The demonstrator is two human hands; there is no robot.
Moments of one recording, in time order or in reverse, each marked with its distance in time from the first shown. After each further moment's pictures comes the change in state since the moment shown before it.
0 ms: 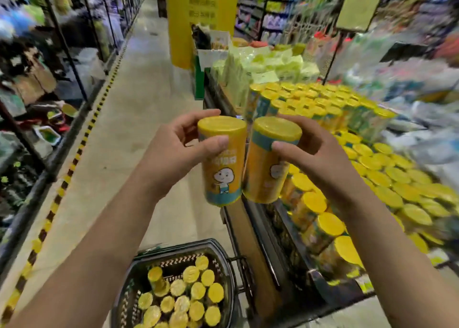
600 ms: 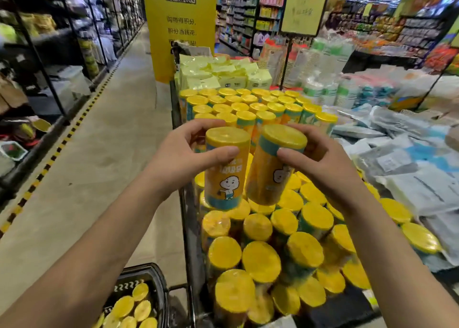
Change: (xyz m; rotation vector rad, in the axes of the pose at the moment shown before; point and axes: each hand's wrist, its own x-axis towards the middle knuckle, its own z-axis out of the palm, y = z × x) left_hand 0.102 -0.037 0.276 0.102 -0.030 -0.029; right_hand 0.011 0.150 -0.267 -0.020 0.069 -0.005
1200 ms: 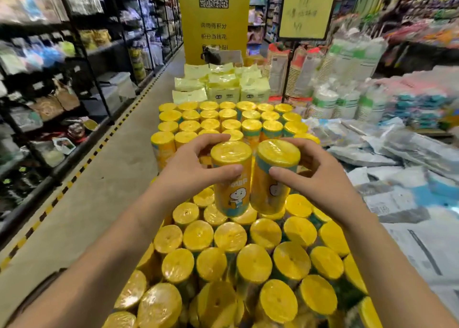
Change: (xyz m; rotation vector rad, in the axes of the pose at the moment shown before) left_hand 0.111 0.035 0.191 0.220 0.152 -0.110; right_hand 0.101 0.095 -0.186 0.031 -0.169 -0.056
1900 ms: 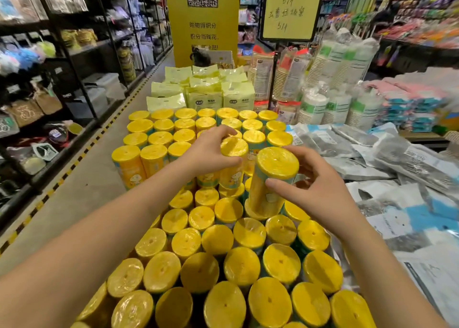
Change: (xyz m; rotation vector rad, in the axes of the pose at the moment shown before) left_hand 0.180 -0.047 0.070 0.606 -0.096 0.116; right_hand 0.049 0.054 -0.048 -0.055 0.041 0.008
